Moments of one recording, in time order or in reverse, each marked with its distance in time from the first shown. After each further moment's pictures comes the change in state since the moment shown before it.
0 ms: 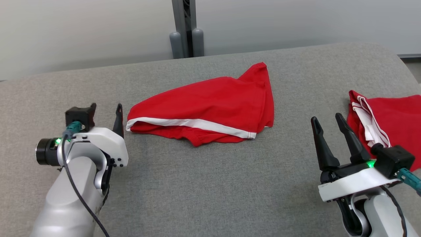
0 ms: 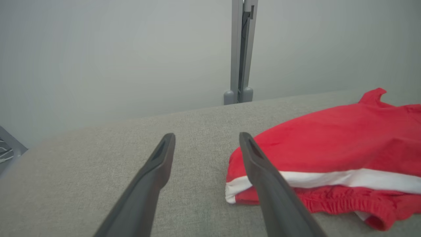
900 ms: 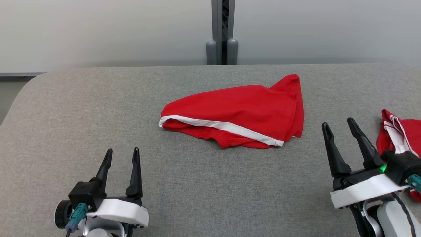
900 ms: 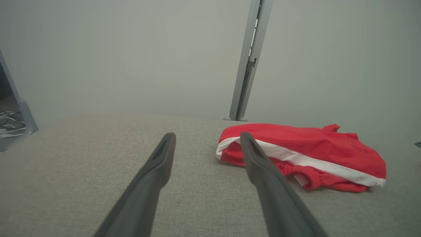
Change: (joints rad) left arm 0.569 -0.123 0.224 -0.660 0.128 -0.016 -0.052; right arm 0.046 -0.054 -0.022 -0.051 -0.027 0.000 0.000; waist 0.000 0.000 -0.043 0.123
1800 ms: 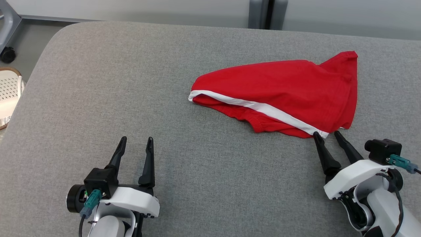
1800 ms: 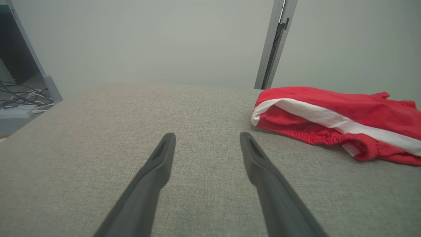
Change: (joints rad) left arm -0.078 -0.004 -0.066 0.040 0.016 0.007 0.000; right arm -0.199 -0.041 0.170 0.416 0.254 0.000 0.065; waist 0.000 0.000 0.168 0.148
